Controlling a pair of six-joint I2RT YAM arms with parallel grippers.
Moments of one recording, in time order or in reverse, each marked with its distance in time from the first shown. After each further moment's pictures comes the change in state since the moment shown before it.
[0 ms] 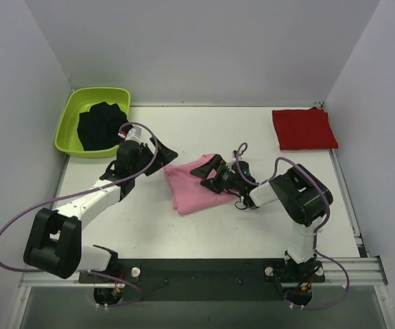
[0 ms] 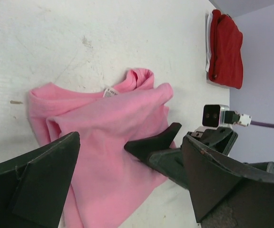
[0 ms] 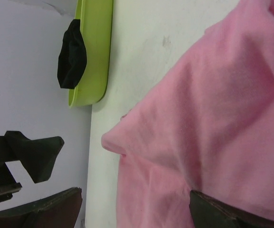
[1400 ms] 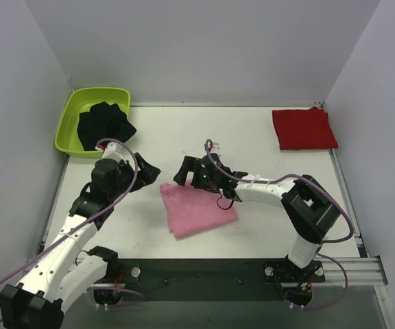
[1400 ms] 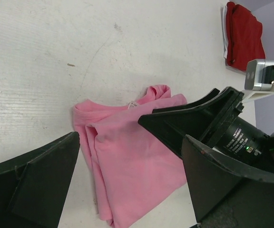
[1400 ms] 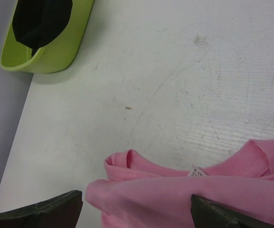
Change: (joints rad) left arm 0.008 -0.533 -0.080 -0.451 -0.098 0.151; right arm 0.275 -0.203 0.269 -0.726 0.375 -0.364
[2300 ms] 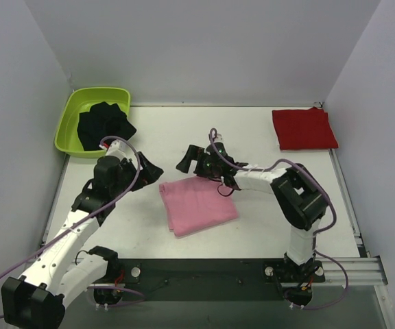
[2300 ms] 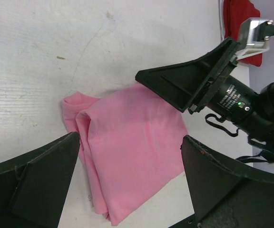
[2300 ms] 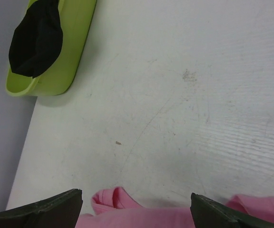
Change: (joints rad) left arm 0.010 0.059 0.005 0.008 0.056 -0.004; right arm -0.141 0.189 0.088 0.167 -0.162 0.005
